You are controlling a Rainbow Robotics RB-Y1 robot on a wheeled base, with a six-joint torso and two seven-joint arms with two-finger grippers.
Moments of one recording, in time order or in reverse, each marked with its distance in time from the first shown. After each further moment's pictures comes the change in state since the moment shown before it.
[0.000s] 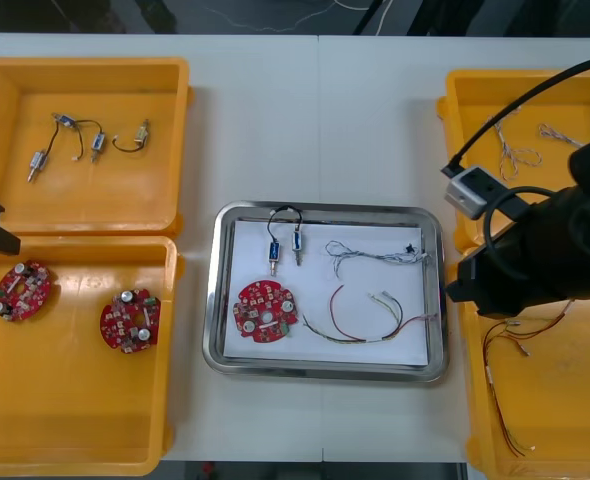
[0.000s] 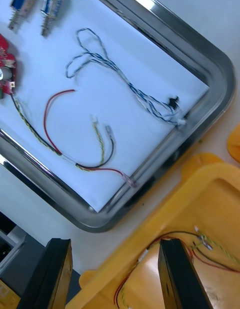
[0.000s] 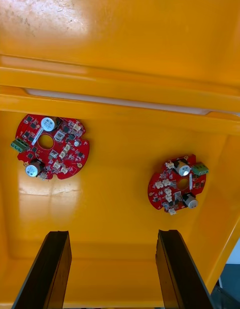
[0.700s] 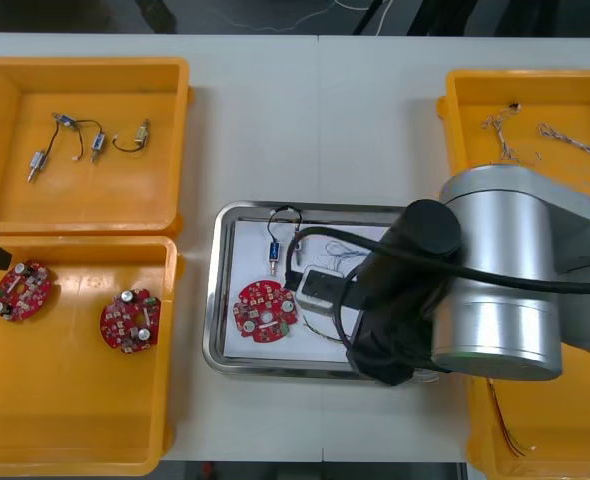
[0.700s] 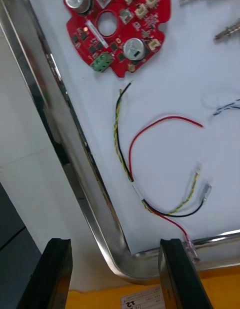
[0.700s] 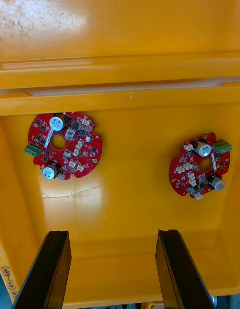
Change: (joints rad) right arm -0.331 0.064 0.681 0.059 0.170 -0.066 0.054; left arm 0.045 -0.002 0.024 -0.015 -0.016 0.001 -0.195
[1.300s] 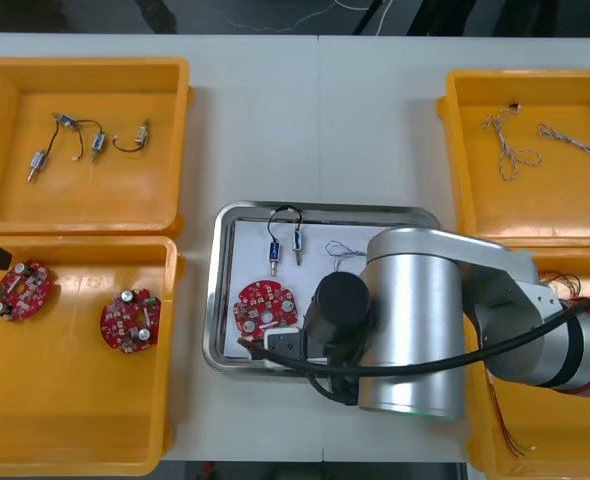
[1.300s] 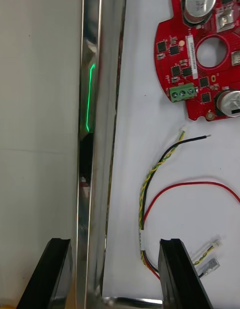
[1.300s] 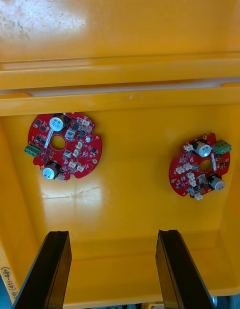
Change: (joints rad) right arm -0.015 0.116 0.194 0.106 0.187 -0.017 0.334; left arm 0.000 -0.001 0.000 -0.001 0.000 0.000 0.000
